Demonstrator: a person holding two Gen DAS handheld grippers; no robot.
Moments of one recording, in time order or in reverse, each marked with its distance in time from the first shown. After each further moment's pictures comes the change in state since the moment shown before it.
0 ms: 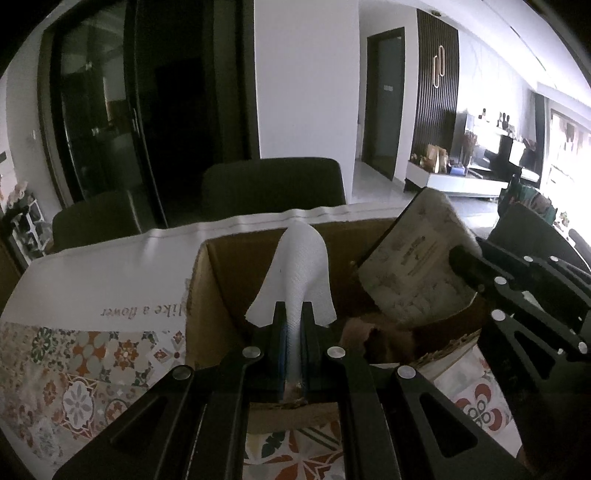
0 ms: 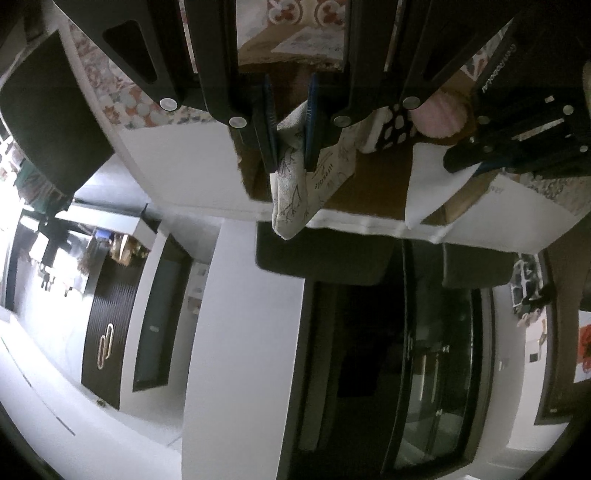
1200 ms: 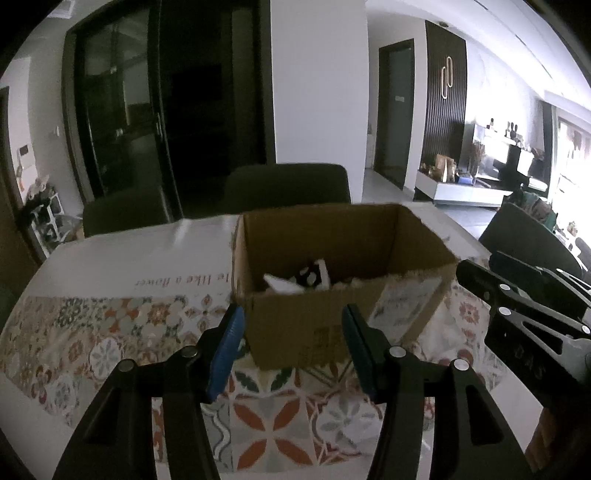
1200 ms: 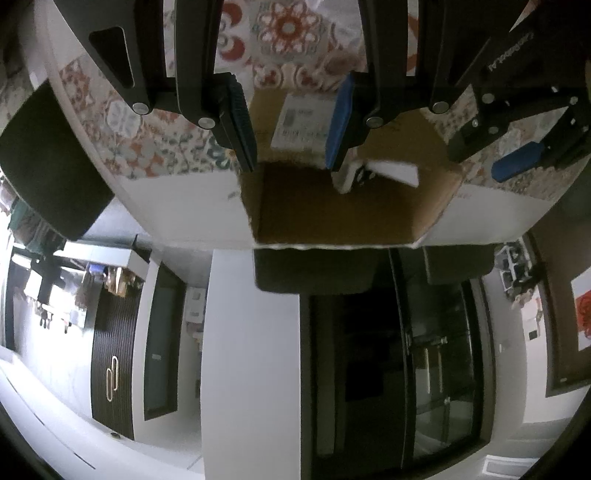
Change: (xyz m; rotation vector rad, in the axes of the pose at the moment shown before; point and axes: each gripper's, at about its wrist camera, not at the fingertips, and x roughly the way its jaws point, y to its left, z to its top) left arm -0.088 0.005 -0.053 -0.037 -0.032 0.051; right arm -0.069 -0.008 -0.035 0.114 0.054 0.055
